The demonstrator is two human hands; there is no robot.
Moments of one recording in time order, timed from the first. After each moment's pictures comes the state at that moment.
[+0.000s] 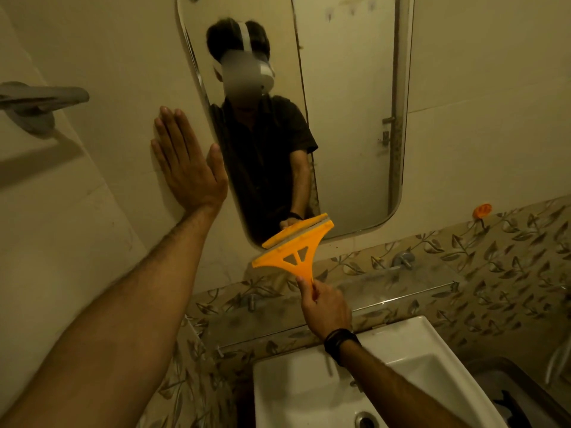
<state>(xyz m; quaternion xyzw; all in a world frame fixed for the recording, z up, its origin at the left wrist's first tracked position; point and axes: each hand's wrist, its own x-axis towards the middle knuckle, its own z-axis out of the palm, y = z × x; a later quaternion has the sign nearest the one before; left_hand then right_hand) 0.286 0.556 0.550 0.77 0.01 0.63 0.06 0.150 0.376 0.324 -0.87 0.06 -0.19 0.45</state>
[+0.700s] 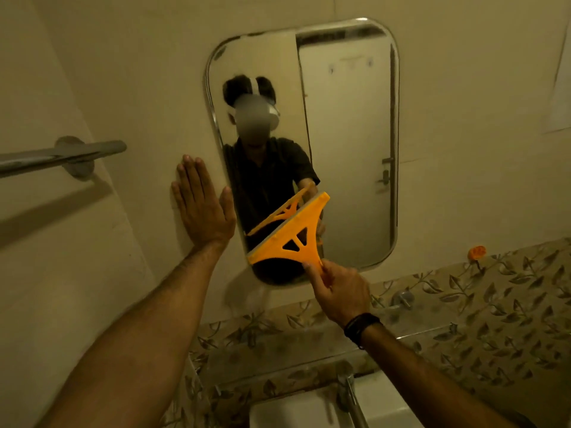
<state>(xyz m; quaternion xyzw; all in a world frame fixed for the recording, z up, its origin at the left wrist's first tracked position) 0.281 0.559 0.553 0.81 0.00 0.58 0.08 0.164 0.327 0.425 -0.84 -0.07 -0.39 0.37</state>
